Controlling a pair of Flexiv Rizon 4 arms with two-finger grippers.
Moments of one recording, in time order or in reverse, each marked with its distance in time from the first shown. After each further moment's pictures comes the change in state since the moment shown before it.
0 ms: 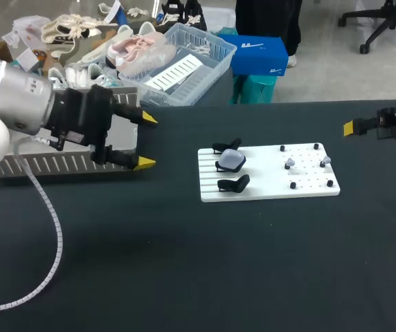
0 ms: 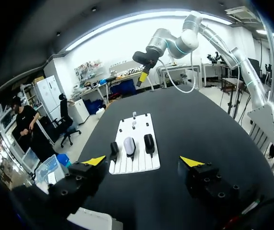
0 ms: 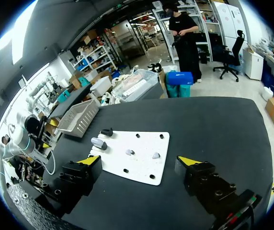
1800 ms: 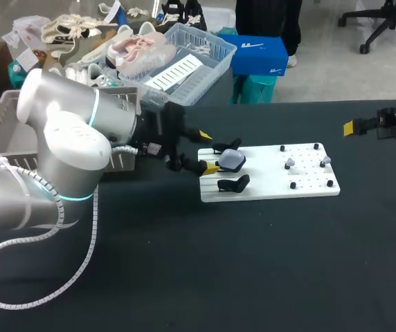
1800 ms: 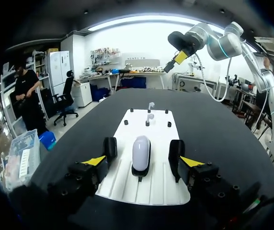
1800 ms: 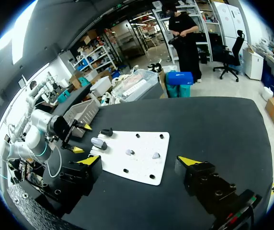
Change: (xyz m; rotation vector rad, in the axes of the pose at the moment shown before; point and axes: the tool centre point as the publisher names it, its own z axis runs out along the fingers) left arm 0.025 0.040 0.151 -0.003 -0.031 -0.274; right arm 0.000 0.000 0.000 0.000 0.000 0.000
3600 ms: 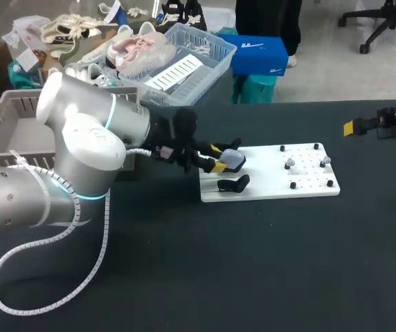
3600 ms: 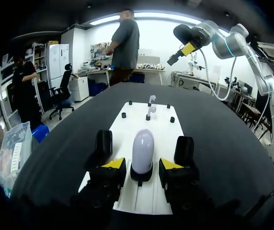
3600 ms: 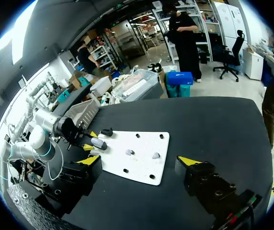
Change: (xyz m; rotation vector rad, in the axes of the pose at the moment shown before) left arm 0.012 0.003 0.029 0.042 0.024 -0.043; right arm 0.000 0.000 0.000 0.000 0.000 0.000
